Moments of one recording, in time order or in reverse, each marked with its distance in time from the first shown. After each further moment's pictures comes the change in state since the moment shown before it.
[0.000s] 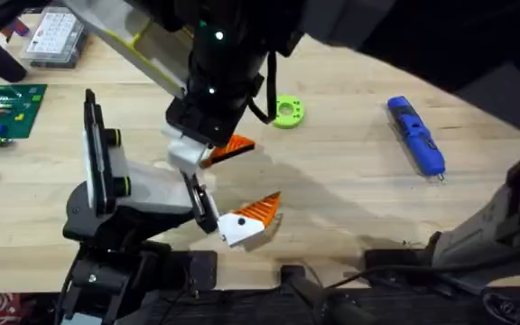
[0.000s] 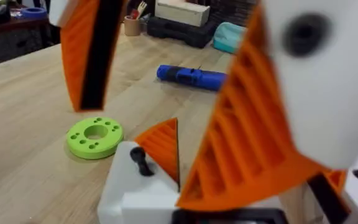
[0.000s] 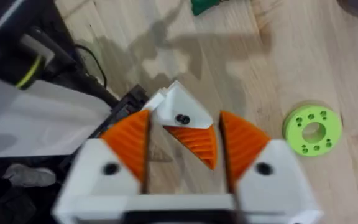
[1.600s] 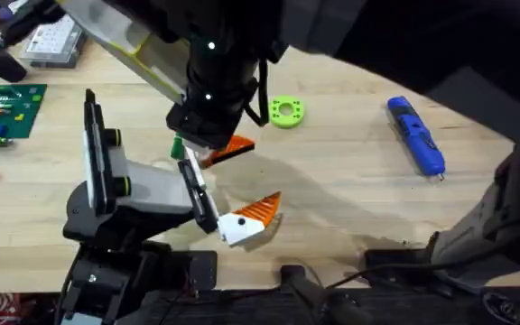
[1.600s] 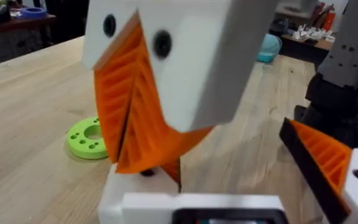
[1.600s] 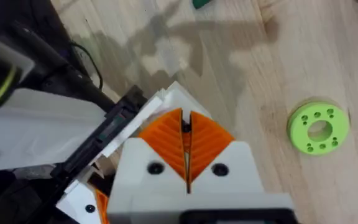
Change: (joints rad) left arm 0.000 0.000 0.000 0.000 0.000 0.000; right arm 0.000 0.032 0.000 -0.009 -0.001 0.002
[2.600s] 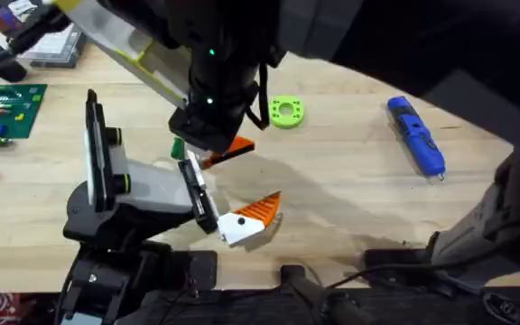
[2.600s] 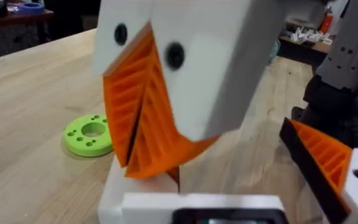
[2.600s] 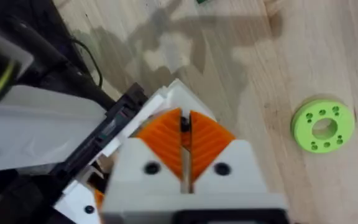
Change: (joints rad) left arm 0.000 0.000 0.000 -0.001 0.001 -0.023; right arm 0.002 0.000 -0.019 -0.002 -0.003 0.000
